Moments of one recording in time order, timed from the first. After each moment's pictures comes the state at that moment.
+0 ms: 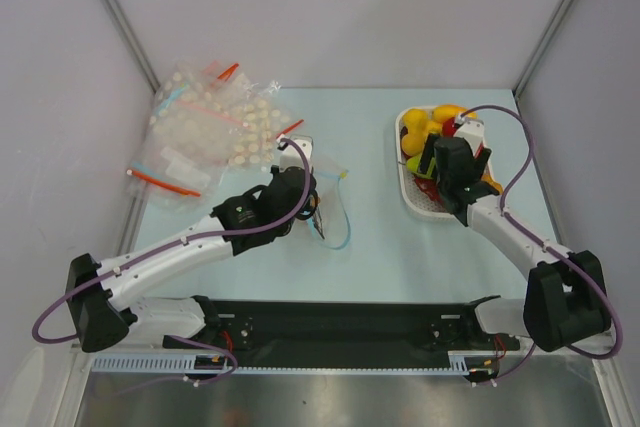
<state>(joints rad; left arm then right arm) -0.98 1.21 1.06 -0.43 -0.67 -0.42 0.32 1.29 0.84 -0.07 0.56 0.34</state>
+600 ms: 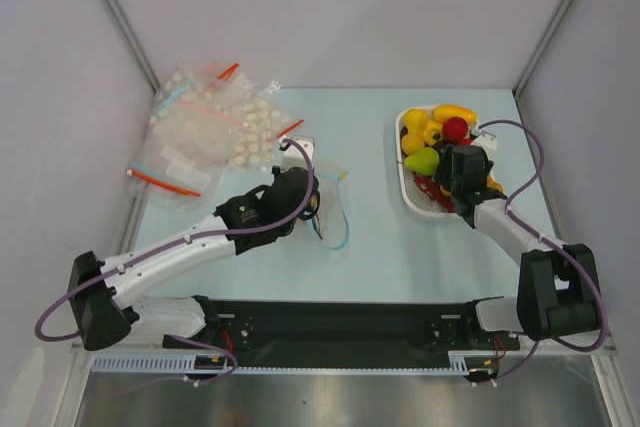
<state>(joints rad) -0.98 1.23 1.05 -0.43 -0.69 -0.42 0.16 1.33 0.72 0.02 0.35 0.42</state>
